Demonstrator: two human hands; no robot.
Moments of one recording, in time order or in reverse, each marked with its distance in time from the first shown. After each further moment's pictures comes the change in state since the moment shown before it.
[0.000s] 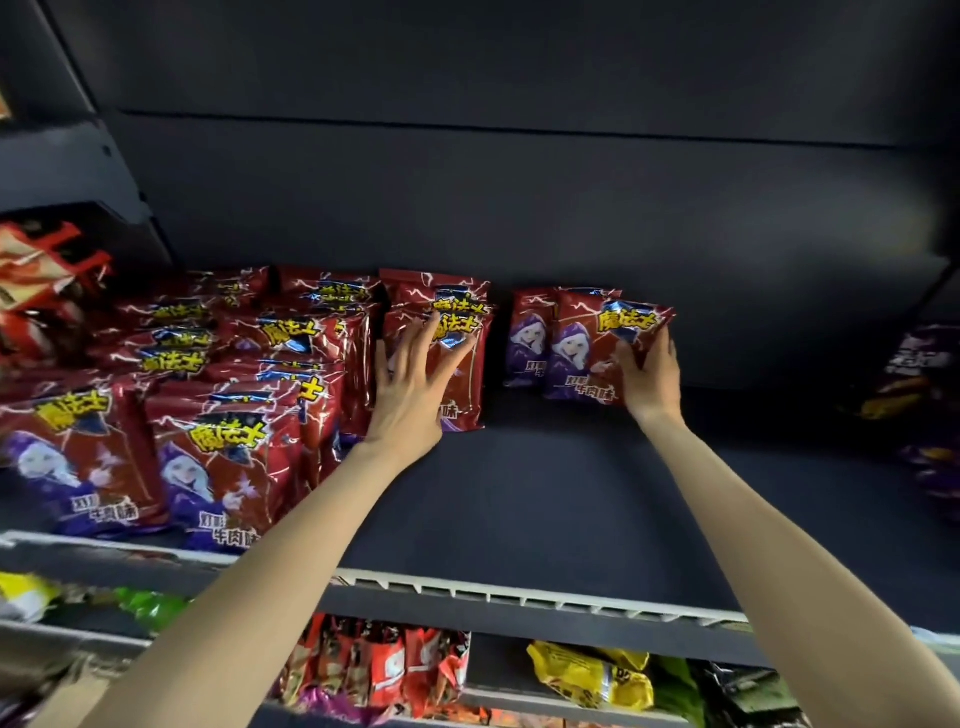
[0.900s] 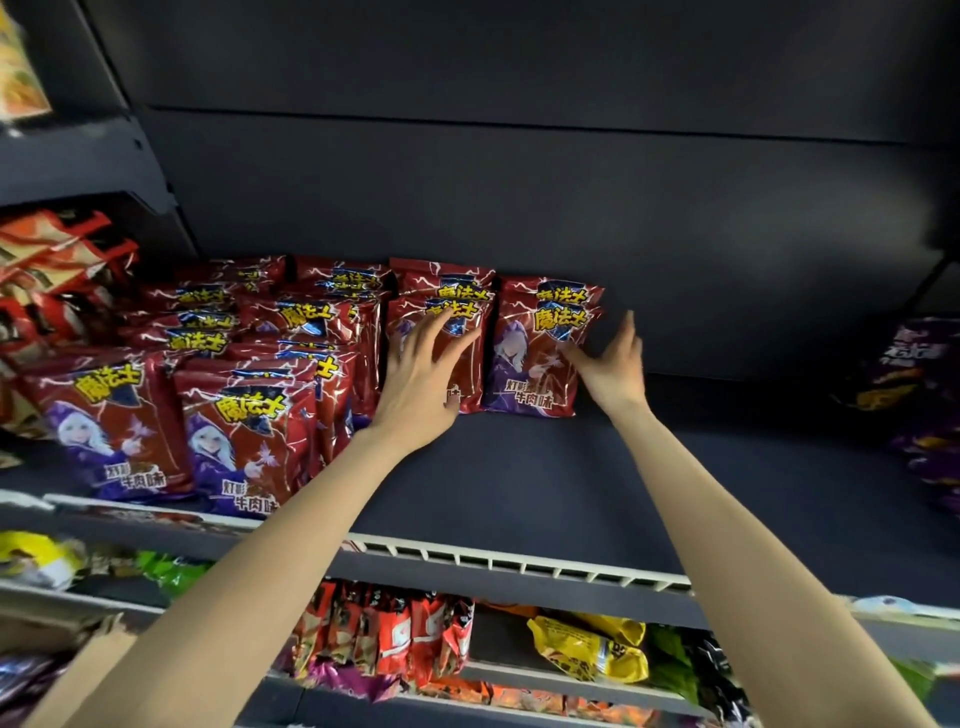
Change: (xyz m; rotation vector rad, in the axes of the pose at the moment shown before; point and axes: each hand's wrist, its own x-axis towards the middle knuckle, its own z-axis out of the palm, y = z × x) left_hand -0.010 0.011 -0.030 -0.157 -0.039 -0.008; right_hand -0.031 -0.032 0.016 -0.054 -0.152 0.109
